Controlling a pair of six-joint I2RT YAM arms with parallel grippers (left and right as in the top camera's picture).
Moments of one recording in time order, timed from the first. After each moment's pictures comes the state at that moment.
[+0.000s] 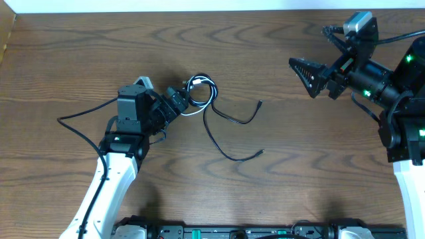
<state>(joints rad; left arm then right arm) -0.10 1.23 0.73 -0.22 0.31 -0.83 0.03 1.17 1.31 -0.38 -0.78 -0.05</state>
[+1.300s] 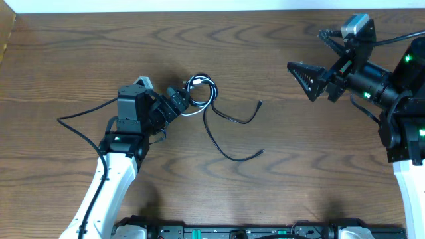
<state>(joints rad) -0.10 1.23 0.73 -0.22 0.31 -0.83 0.03 1.17 1.31 -0.41 -0.81 -0.05</state>
